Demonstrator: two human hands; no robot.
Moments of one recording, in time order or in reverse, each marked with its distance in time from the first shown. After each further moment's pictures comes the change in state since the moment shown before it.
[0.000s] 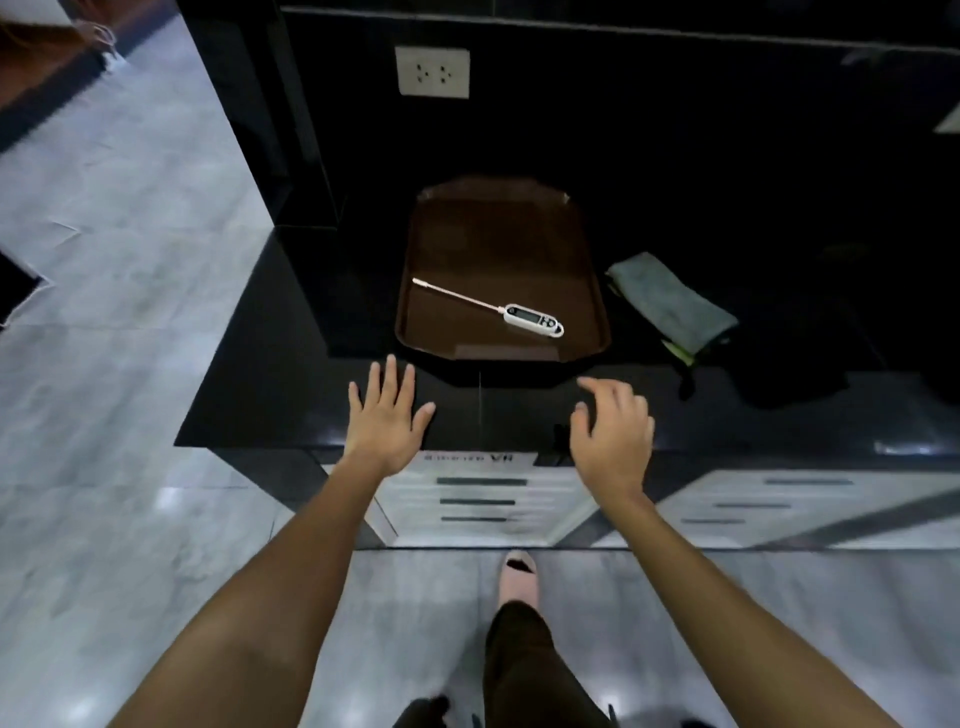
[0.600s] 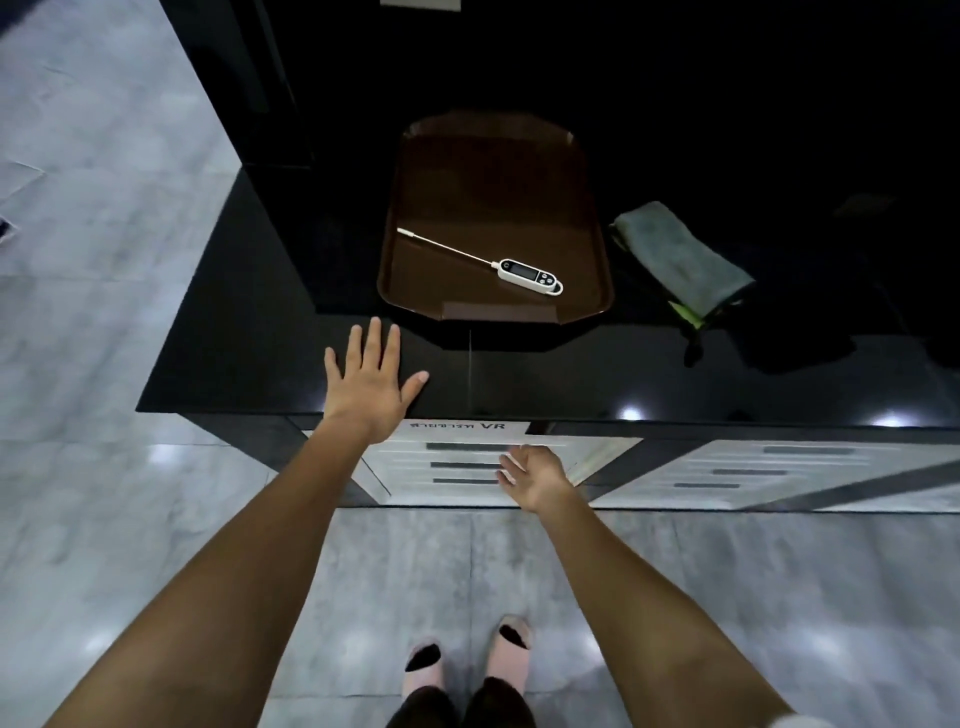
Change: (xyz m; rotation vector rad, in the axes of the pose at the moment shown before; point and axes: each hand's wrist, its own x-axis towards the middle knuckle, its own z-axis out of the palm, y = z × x) left_hand 0.000 0.005 0.003 0.037 -0.057 -0.037; right_hand -0.061 0.016 0.104 1.293 -0.522 1.522
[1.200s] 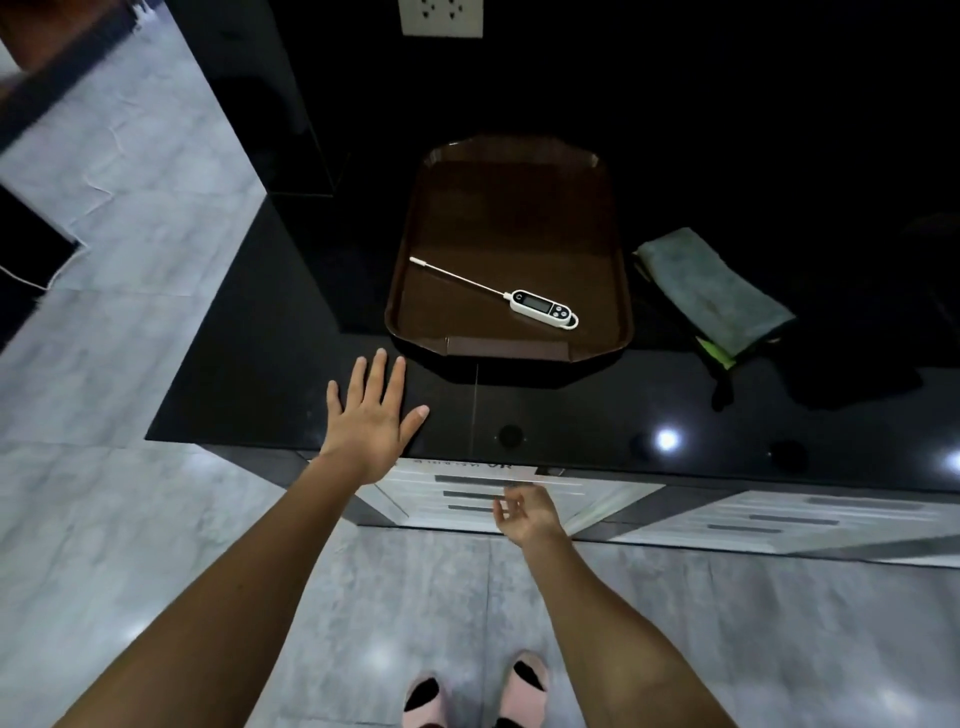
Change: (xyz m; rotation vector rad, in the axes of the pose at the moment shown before) left_hand 0.005 -0.003 0.007 0.034 0.019 -0.031; right_hand 0.037 0.010 0.014 0.077 0.047 0.079
